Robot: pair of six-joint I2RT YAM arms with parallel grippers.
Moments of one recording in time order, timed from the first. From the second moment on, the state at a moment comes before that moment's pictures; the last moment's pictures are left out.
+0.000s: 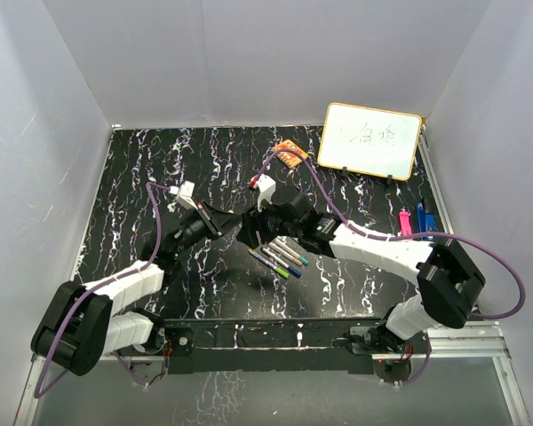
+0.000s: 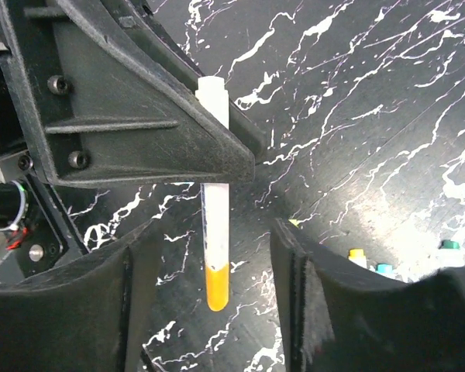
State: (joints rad) left arm -0.41 1.19 0.33 0.78 0.41 -0.96; right arm 0.87 1.48 1.00 0.00 -0.16 0.29
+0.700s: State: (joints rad) left arm -0.41 1.14 0.41 0.60 0.32 -1.02; right arm 0.87 1.43 0.96 -0.05 -0.16 0.26
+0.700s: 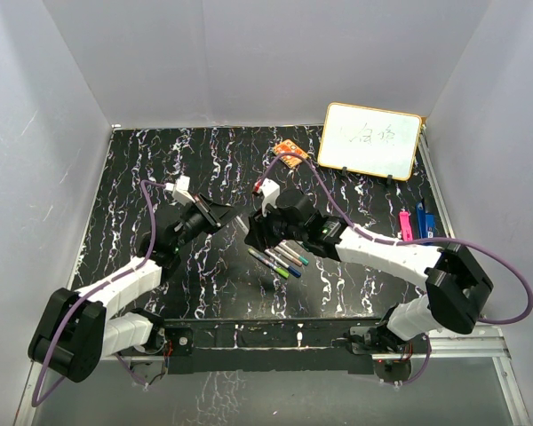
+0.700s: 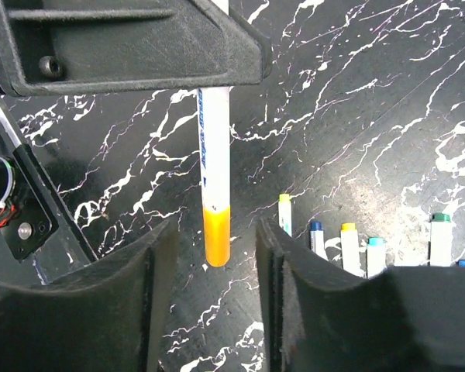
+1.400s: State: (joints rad) left arm -0.41 1.14 0.41 0.60 0.32 -1.03; right arm 0.87 1.46 0.95 -0.04 -0.19 0.25
